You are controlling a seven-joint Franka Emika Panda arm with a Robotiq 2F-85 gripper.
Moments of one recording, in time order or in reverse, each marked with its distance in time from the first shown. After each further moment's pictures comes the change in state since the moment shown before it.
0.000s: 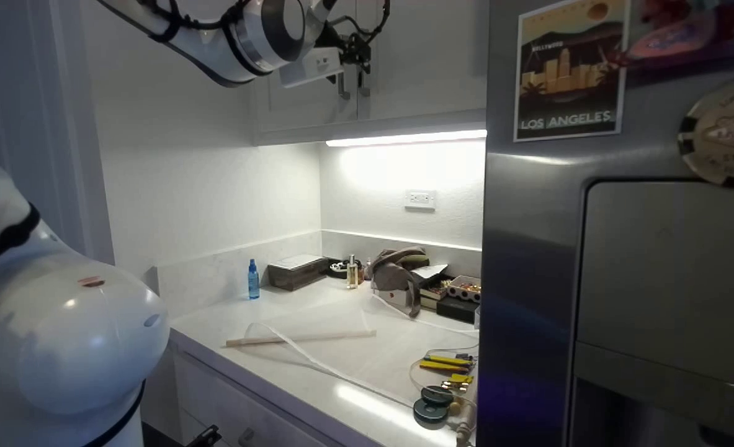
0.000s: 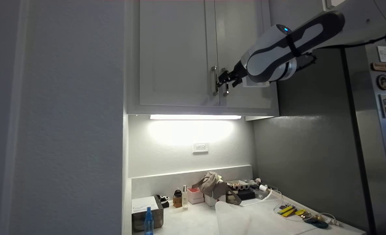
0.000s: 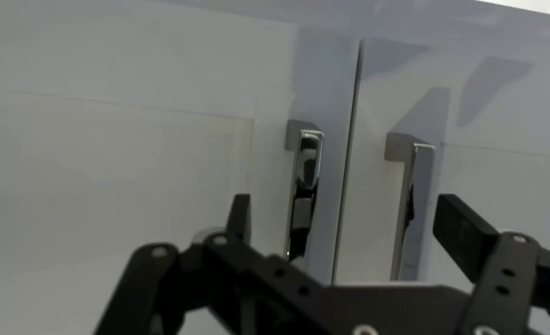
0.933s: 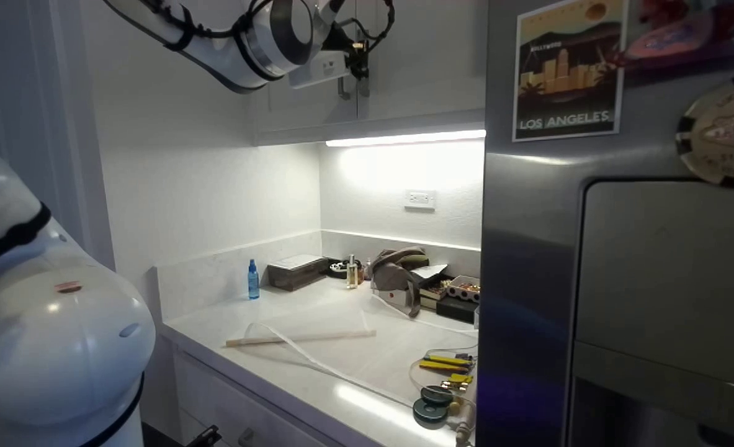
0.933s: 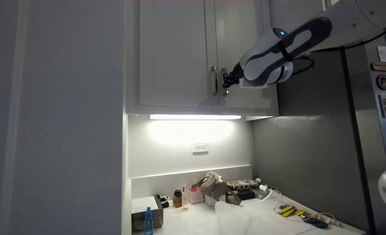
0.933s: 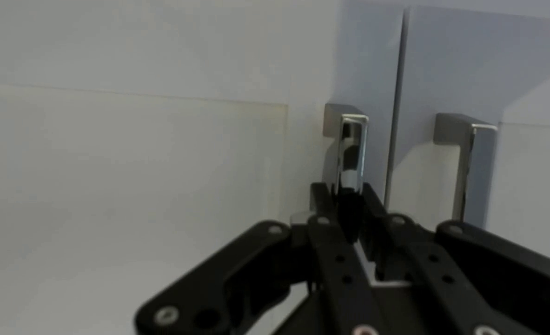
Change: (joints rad) arm -0.133 0.045 0.086 0.030 0.002 0.063 0.079
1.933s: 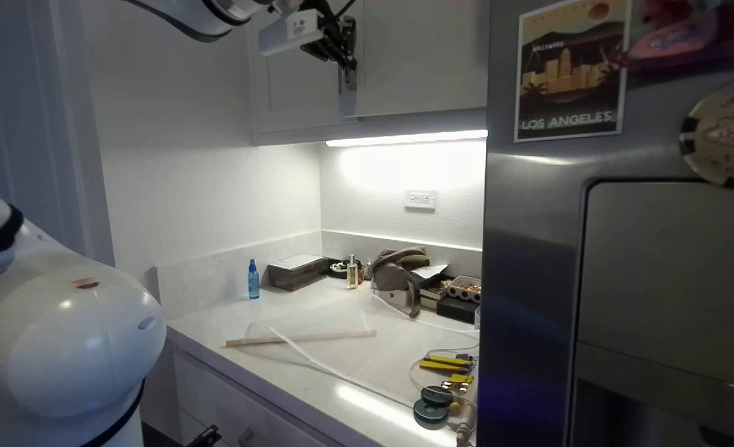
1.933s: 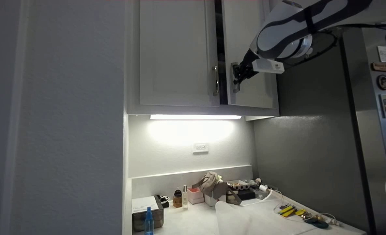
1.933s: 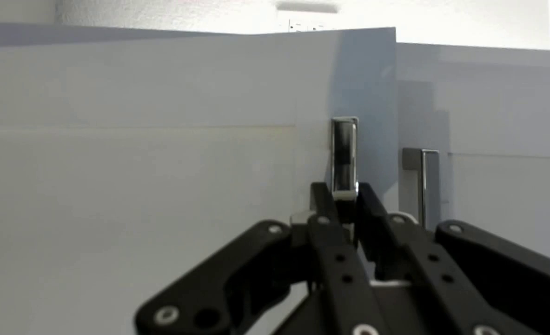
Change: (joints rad) arm 0.100 -0.185 -0.073 0.029 0.018 -0.459 0.005
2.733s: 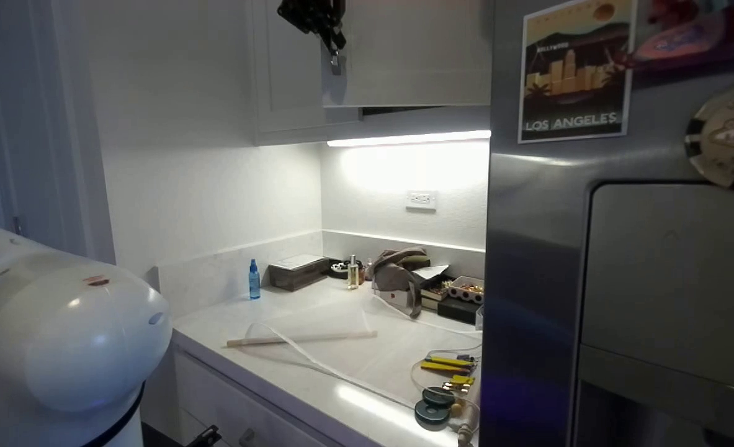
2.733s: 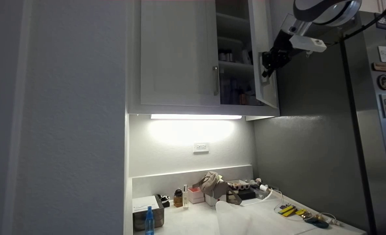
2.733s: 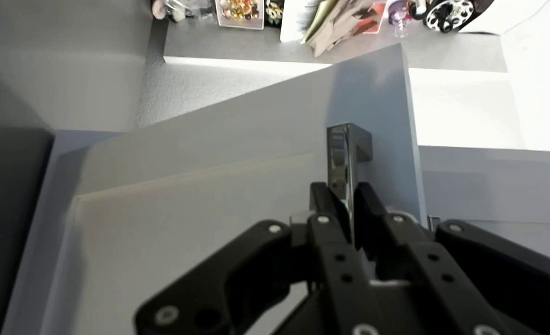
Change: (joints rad) arm 0.070 -0.237 -0.123 0.036 0.005 -0.494 -0.106
